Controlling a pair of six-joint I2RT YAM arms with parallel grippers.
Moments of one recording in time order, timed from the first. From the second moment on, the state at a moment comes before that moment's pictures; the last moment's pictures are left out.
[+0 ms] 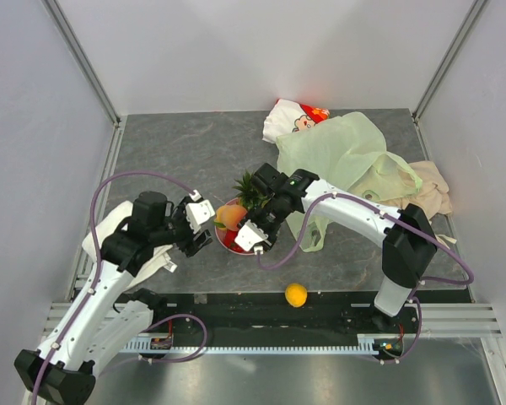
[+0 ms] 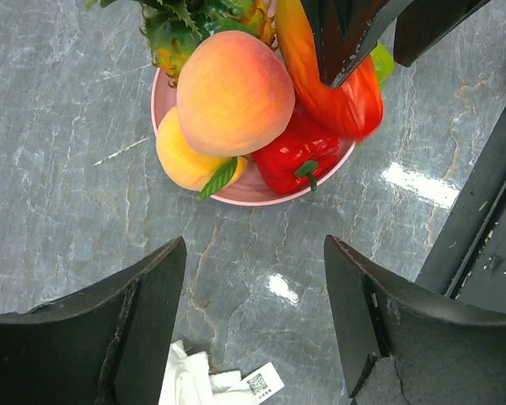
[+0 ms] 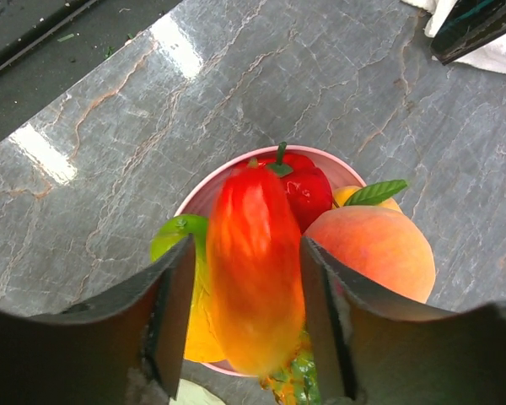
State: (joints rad) left arm -0.39 0.74 0.75 -0.67 0.45 0.57; right arm 0.87 1.74 1.45 -0.93 -0.65 -1.61
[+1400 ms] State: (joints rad) left arm -0.94 1.06 0.80 -0.70 0.65 0.69; right arm 0.01 1.69 1.49 -0.58 -0.57 -0.28
